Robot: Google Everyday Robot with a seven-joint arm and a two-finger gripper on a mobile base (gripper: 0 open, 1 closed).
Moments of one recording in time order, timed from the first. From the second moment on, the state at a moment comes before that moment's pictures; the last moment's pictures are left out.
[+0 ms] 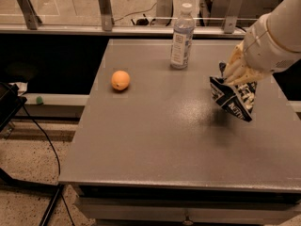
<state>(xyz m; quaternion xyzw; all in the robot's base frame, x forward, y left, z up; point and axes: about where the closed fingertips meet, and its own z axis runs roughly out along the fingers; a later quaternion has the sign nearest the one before) 0.503 -0.189 0.942 -0.75 0.62 -0.09 0.22</state>
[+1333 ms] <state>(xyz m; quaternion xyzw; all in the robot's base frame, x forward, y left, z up) 0.645 -0.178 0.943 -0.68 0.62 -0.16 0.35</state>
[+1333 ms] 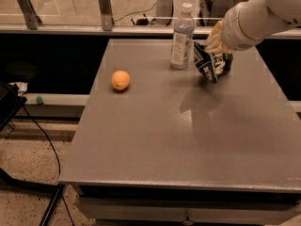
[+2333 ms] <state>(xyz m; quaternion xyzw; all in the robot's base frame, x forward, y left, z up) 0.655 -0.171 0.949 -0.67 0.63 -0.15 0.37</state>
